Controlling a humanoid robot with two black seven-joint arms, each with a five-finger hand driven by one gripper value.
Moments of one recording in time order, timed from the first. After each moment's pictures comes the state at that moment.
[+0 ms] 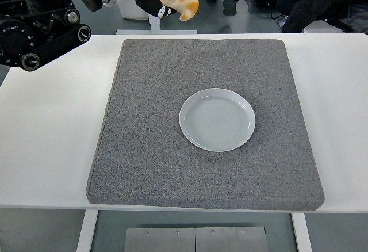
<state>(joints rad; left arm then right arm) -1.52 0.34 -0.02 -0.95 1.29 0.11 -0.16 -0.07 0.00 0.07 0.10 -0.10 -0.07 0.24</state>
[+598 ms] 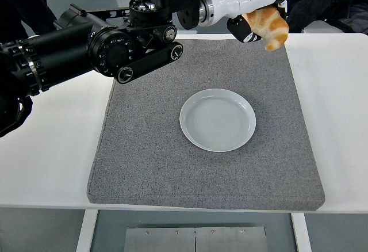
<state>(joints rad) -1.60 0.00 0.05 -0.81 1.26 0.10 -0.17 -0.07 0.00 0.07 0.10 -0.10 -0.07 0.24</state>
